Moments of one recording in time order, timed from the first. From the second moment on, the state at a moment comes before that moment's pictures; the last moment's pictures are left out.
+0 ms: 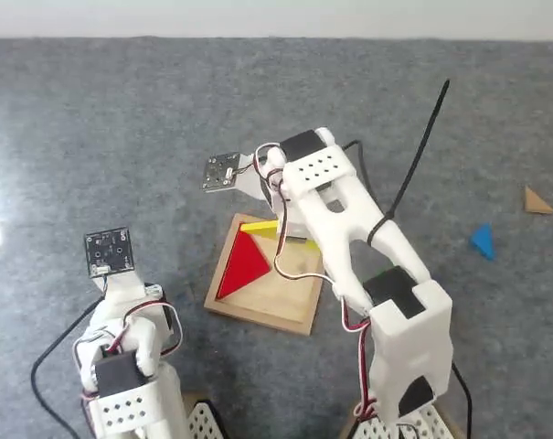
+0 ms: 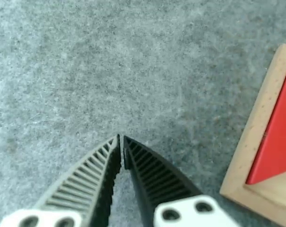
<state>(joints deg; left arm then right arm) -22.2 -103.2 96.8 71.9 3.3 -31.9 23.3 -12.7 85.4 55.5</state>
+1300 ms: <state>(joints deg) -22.2 -103.2 96.8 71.9 3.3 -28.9 36.4 -26.1 91.7 55.5</state>
